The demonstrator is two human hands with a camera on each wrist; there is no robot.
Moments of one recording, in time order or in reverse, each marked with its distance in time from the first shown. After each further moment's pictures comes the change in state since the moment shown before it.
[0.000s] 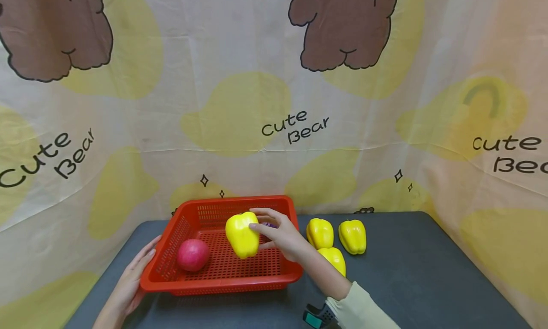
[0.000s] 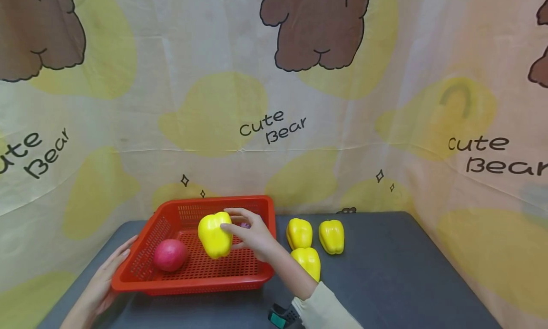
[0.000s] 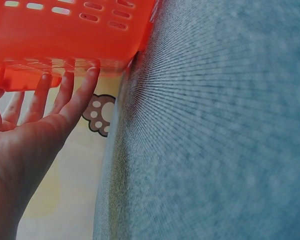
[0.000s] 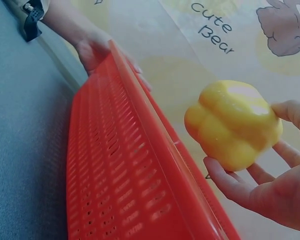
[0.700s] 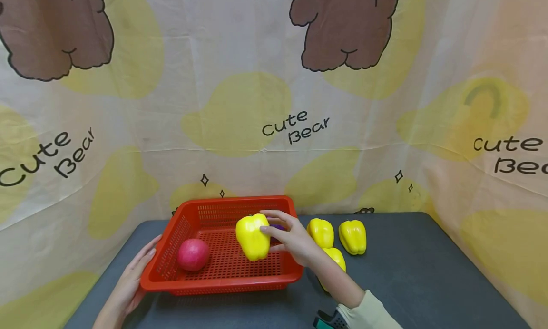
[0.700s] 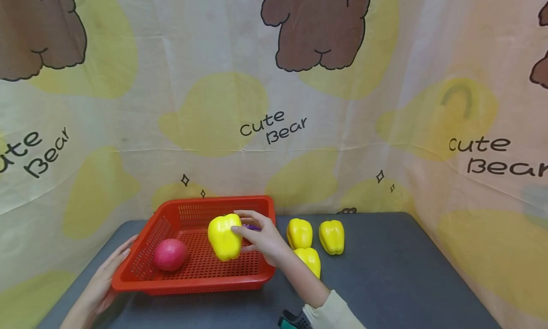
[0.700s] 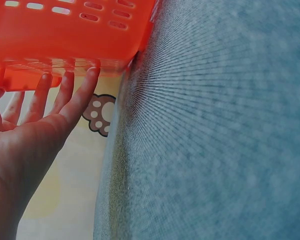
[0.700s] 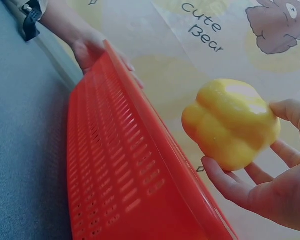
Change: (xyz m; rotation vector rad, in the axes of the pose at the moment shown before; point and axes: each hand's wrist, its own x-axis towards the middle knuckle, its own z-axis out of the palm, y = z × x) left_hand 0.001 -0.001 -0.001 0.004 0.009 -0.009; right_hand -0.018 0.001 -0.016 0.001 0.027 0.002
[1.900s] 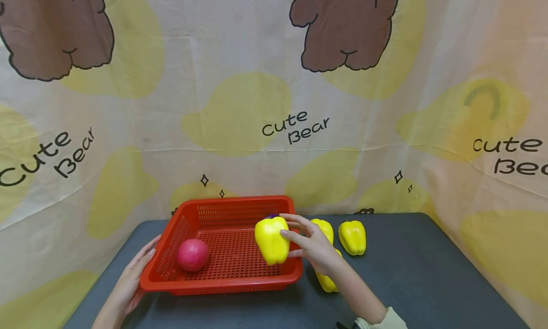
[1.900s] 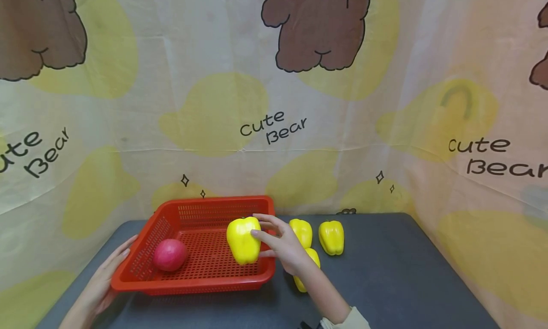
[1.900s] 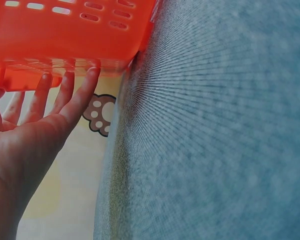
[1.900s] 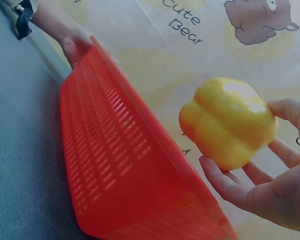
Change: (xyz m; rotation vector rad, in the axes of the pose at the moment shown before) left_hand 0.000 -0.001 -0.001 0.004 -0.012 0.019; right_hand -0.031 -0.004 -0.025 0.038 0.082 0.048
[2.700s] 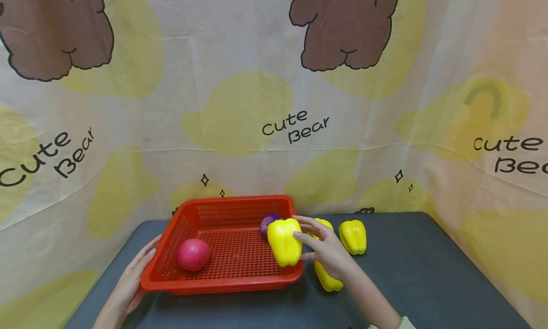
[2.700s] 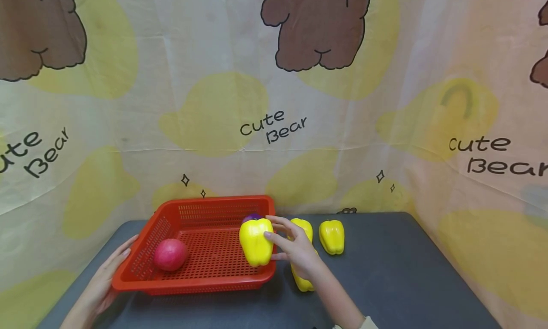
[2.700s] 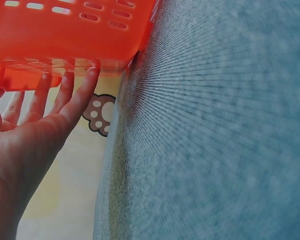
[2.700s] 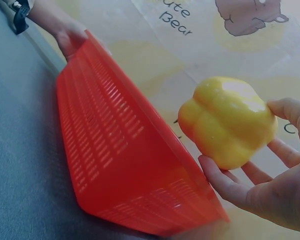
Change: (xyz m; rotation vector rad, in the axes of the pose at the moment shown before) left_hand 0.000 0.000 0.000 0.019 0.009 -0.016; right_hand -0.018 -0.001 -0.019 -0.012 0.053 0.027
